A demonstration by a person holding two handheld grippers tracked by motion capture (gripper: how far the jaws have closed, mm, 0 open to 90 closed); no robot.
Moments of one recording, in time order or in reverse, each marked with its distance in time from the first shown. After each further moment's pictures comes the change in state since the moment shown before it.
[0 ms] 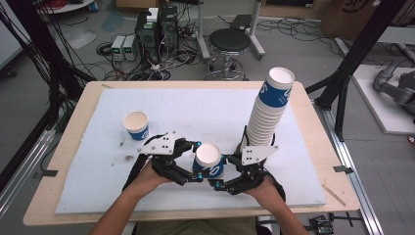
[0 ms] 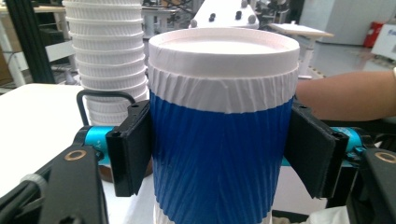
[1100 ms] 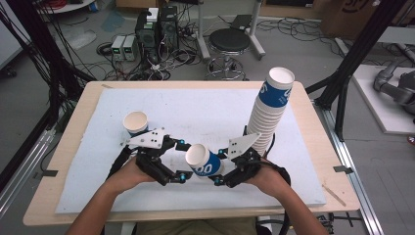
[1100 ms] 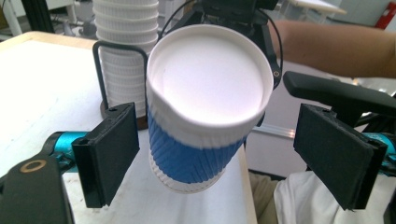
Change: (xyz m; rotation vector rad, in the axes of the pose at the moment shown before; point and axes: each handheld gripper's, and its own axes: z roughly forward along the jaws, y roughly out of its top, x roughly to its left) left arm 0.006 0.010 -0.035 0.164 0.008 -0.098; right arm -0.009 0.041 0.008 0.373 -0.051 -0.160
